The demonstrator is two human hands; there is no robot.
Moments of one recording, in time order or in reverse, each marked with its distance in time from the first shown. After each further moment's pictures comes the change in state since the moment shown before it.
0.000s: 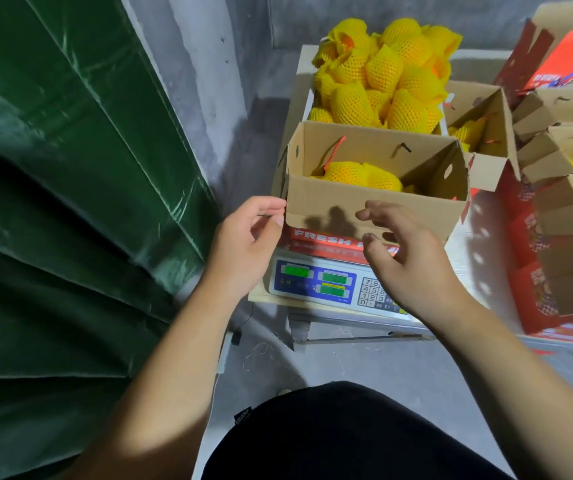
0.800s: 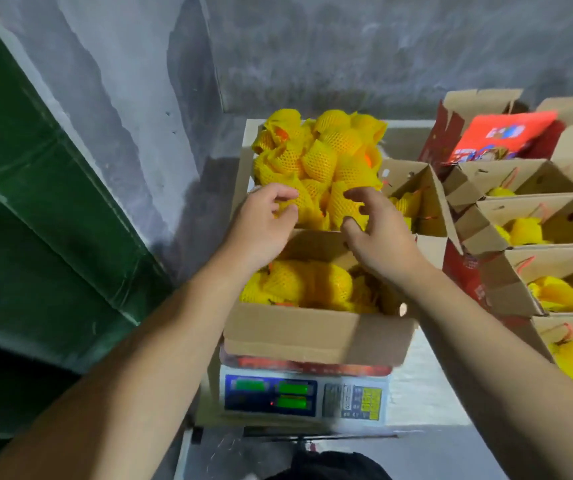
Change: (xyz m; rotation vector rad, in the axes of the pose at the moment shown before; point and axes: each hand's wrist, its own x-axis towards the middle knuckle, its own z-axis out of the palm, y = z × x) left_hand 0.225 0.052 0.105 0.130 -0.164 0.075; right_hand 0.200 0.049 -0.066 -0.212 0.167 0.053
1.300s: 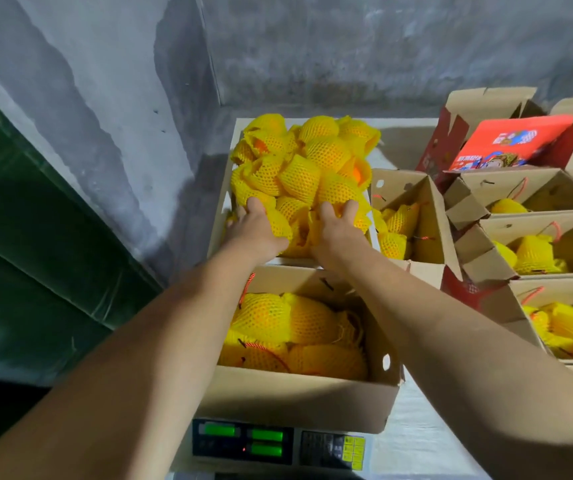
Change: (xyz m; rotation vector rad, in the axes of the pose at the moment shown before) left_hand 0.105 -0.041 0.062 0.573 -0.179 -0.374; right_hand 0.107 0.058 0.059 -0.294 -0.329 0.273
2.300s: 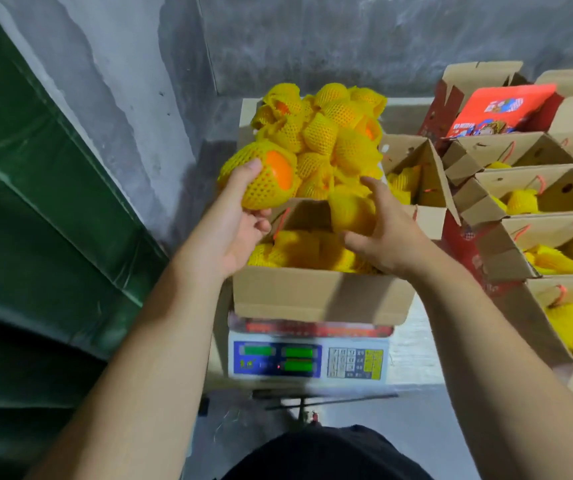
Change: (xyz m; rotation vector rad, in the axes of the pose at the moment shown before) left_hand -0.173 -0.067 -0.060 -1.532 -0.222 -0.066; right_hand -0.185 -0.003 -0.020 0.240 0.119 -0.158
